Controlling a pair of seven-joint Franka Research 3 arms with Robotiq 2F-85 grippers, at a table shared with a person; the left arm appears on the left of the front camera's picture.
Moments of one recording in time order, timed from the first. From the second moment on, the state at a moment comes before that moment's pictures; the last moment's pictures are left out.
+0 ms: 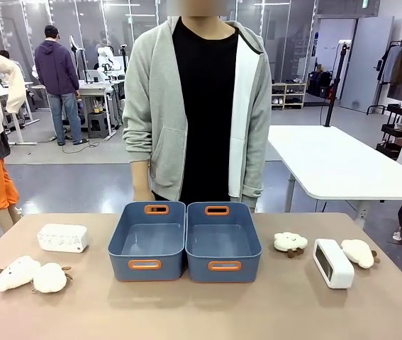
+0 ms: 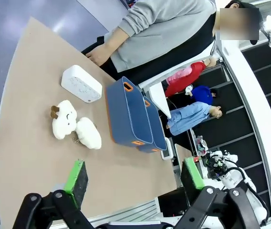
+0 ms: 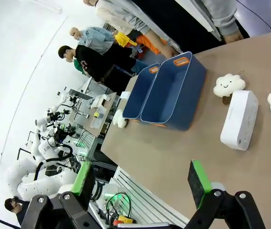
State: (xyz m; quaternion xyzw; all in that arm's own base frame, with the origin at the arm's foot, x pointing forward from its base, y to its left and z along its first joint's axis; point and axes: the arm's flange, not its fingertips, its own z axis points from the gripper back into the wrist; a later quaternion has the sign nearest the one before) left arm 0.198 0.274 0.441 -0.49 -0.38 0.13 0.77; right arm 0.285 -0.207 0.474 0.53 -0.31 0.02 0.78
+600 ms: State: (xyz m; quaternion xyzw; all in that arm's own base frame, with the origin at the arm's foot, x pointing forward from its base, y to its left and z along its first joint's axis) left arm 0.195 0.273 0.443 -0.49 -0.38 0.13 0.77; right arm 0.284 -0.207 0.474 0.54 -0.31 0.02 0.78
